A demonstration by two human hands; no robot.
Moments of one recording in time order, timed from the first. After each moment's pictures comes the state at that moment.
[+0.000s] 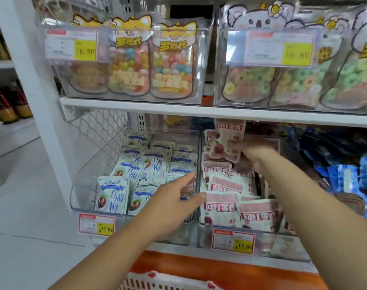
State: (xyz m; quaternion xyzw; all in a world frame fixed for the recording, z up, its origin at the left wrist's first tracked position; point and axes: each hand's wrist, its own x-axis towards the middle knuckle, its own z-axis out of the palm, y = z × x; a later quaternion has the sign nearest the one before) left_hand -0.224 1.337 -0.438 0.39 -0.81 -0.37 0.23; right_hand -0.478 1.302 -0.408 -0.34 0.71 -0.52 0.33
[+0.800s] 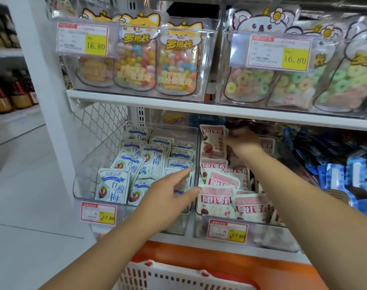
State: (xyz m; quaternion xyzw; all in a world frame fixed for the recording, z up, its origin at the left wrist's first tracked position) left_hand -0.215 1.334 -0.453 0.38 -0.78 -0.39 0.31; right_hand -0.457 1.299 -0.392 -0.41 0.82 -0.38 0.12
